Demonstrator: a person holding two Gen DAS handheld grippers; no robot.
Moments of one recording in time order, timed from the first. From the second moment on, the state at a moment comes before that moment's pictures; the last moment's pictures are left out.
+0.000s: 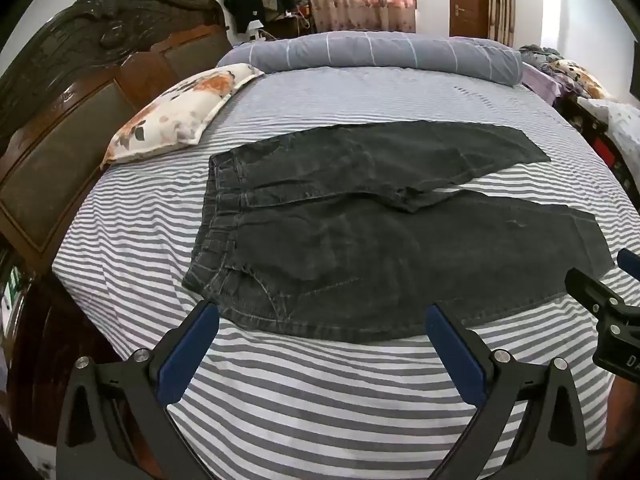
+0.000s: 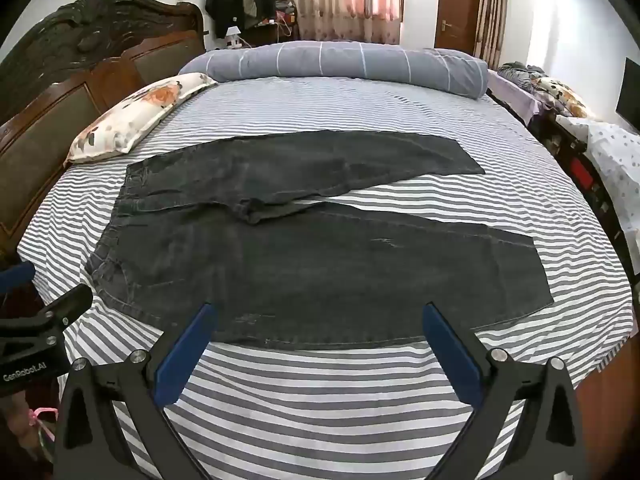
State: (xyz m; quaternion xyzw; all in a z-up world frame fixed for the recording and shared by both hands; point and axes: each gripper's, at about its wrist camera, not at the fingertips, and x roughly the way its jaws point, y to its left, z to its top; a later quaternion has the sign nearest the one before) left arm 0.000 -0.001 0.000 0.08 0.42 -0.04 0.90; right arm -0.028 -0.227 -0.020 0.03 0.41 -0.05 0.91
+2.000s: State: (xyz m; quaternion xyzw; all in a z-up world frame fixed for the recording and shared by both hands) left arm 0.011 0.010 -0.026 0.06 0.45 -0.03 0.89; right arm -0.022 -0.224 -0.024 0.05 0.41 -0.03 0.91
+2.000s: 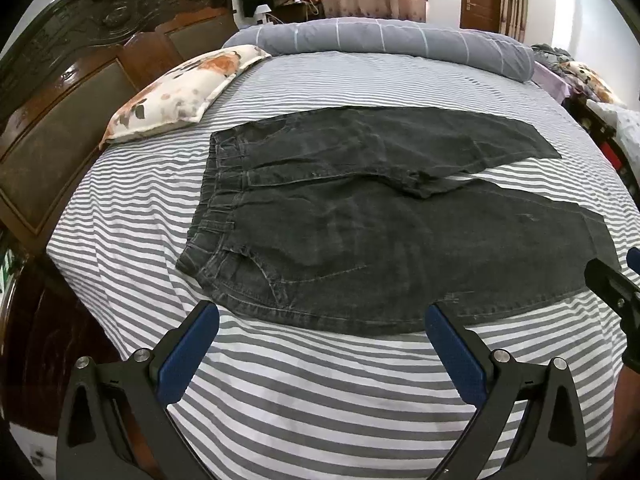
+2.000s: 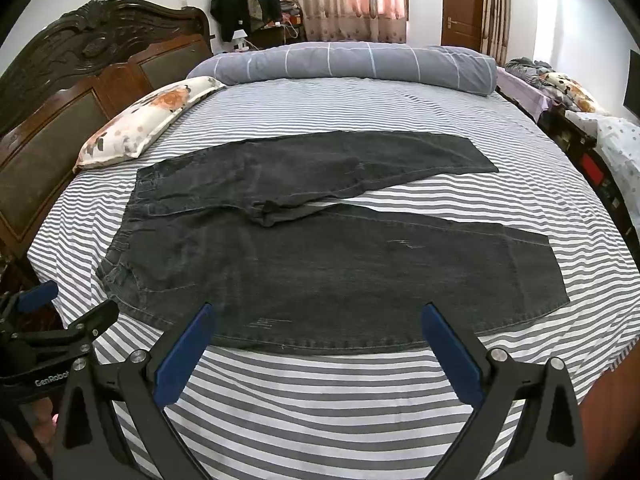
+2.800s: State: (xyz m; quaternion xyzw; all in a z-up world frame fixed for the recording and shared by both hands) left arm 0.005 0.009 -0.016 0.07 0.43 -0.03 0.90; right arm -0.023 -0.218 -0.016 0.05 0.40 -0.03 0.91
